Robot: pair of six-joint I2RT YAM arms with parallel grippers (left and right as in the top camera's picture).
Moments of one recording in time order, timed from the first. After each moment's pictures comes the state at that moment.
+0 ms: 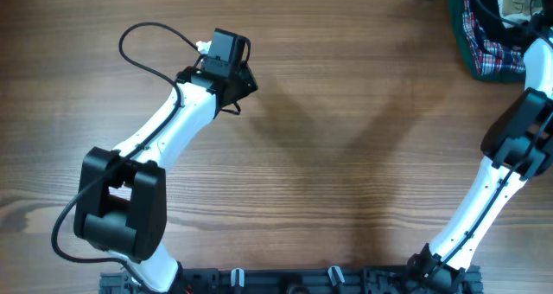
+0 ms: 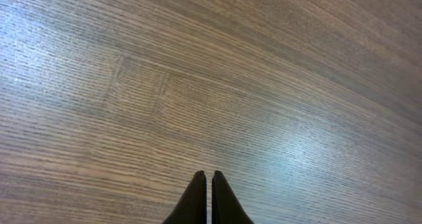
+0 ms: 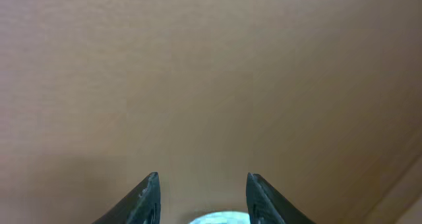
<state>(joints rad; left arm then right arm) -0.35 1.83 1.28 -0.48 -0.04 -0.72 -0.50 2.58 2.23 0.44 -0.41 -0.22</state>
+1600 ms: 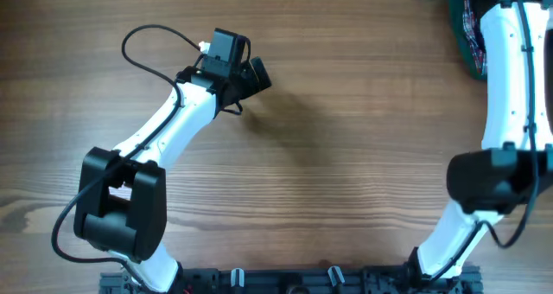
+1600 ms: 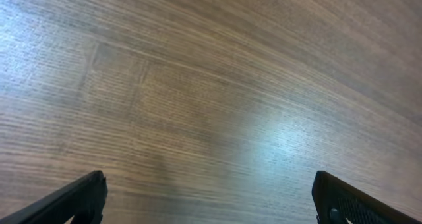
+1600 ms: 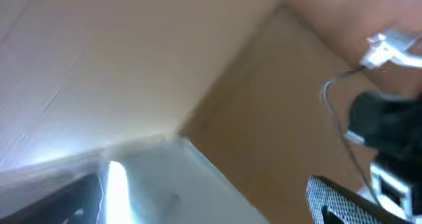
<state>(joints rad) -0.35 1.83 1.28 -0.48 0.03 -0.74 -0.04 2.01 2.23 -0.70 -1.10 2.02</state>
